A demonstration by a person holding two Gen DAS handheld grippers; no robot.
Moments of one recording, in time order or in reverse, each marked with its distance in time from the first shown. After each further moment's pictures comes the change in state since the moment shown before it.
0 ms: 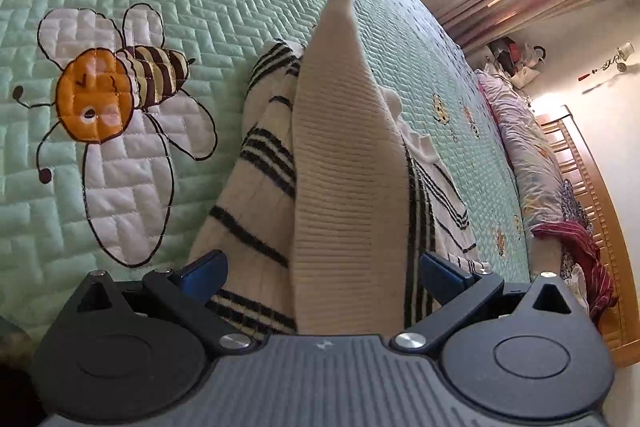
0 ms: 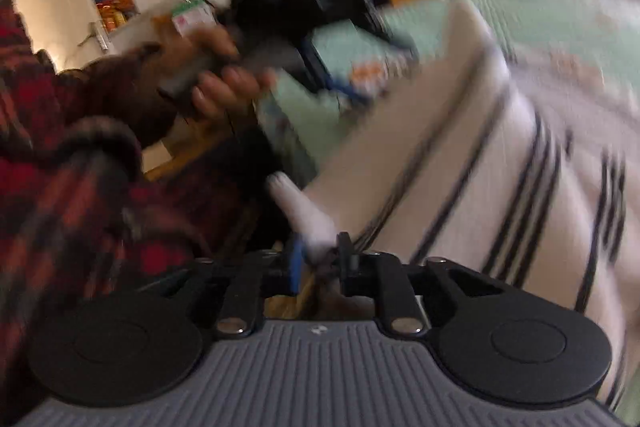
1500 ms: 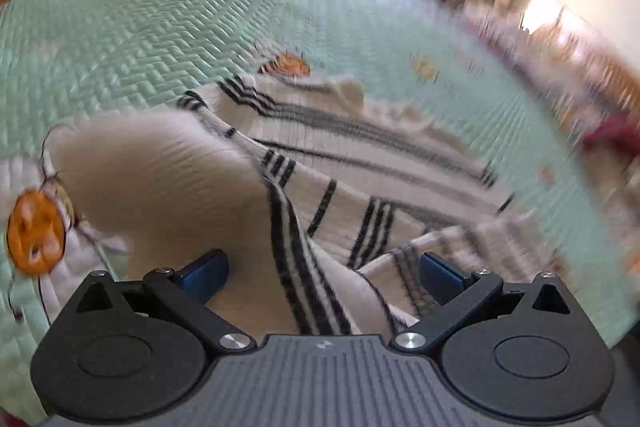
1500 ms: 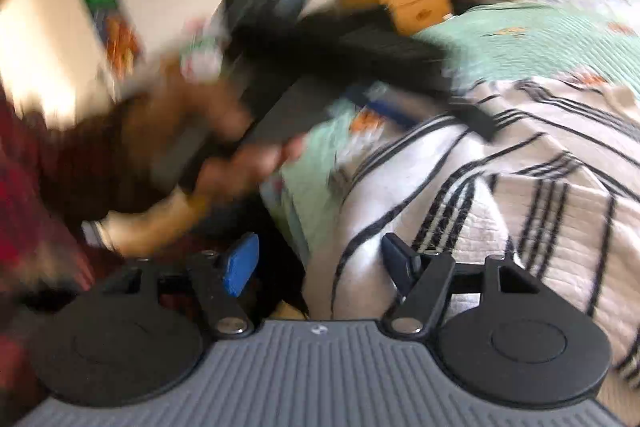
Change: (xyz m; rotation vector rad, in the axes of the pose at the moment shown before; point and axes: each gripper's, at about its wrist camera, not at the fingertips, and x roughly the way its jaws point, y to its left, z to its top) left arm 0.026 -0.061 0.008 0.292 -0.044 0.109; right arm 0.039 -0.020 0.052 0.048 -0.195 0.103
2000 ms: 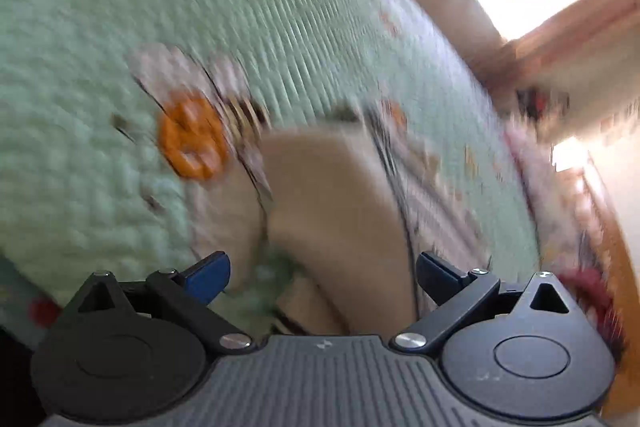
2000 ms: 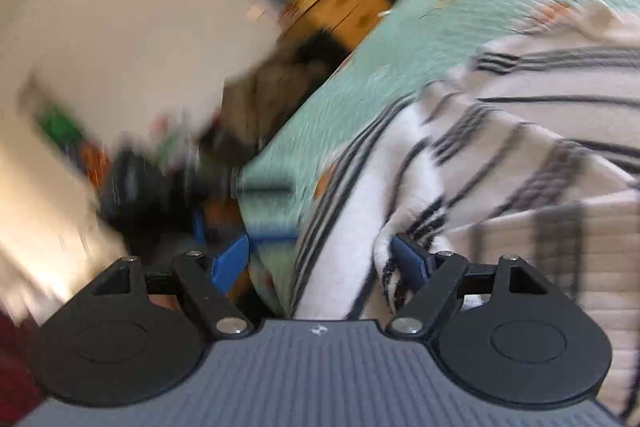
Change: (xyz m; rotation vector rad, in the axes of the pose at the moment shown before) left arm -0.079 0.107 -0.033 -0.427 -0.157 -0.016; right arm 0.057 -0.040 0.034 0.228 -0.029 0.022
